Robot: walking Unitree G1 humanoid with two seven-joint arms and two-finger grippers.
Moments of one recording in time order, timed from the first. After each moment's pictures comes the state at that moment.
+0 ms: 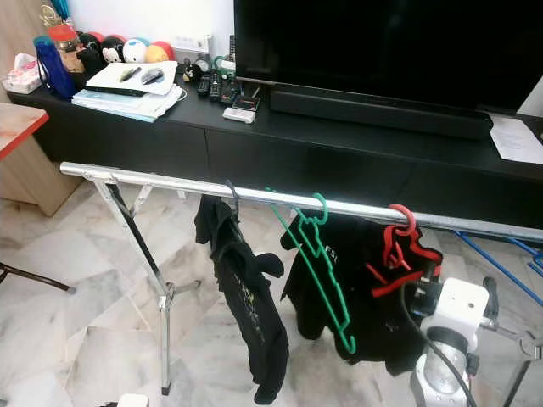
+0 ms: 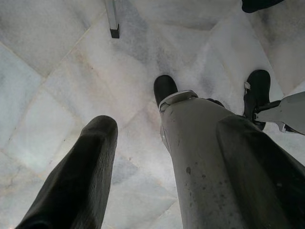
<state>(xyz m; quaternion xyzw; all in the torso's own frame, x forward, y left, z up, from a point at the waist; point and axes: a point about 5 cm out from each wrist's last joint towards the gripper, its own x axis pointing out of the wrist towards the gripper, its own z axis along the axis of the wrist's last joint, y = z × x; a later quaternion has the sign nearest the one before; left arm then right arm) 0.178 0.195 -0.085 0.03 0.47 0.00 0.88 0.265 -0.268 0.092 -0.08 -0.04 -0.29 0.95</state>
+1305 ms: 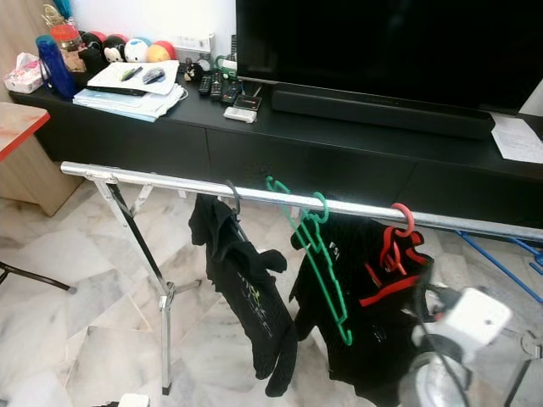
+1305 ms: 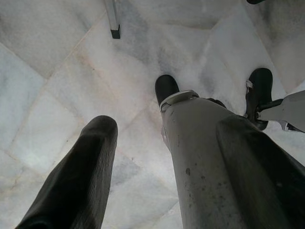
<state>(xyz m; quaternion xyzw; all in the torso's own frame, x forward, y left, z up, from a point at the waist) 0.179 0.190 -0.086 0.04 0.47 0.00 0.88 0.245 -0.234 0.098 0.08 -0.03 -0.23 0.97</state>
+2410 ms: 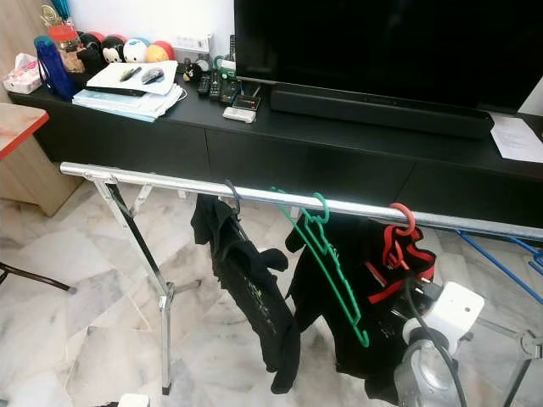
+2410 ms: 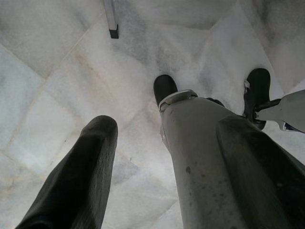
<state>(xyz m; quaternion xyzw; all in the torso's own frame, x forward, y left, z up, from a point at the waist) 0.178 0.195 -0.085 0.04 0.47 0.00 0.88 0.261 -0.261 0.071 0.11 0.04 -0.29 0.95</state>
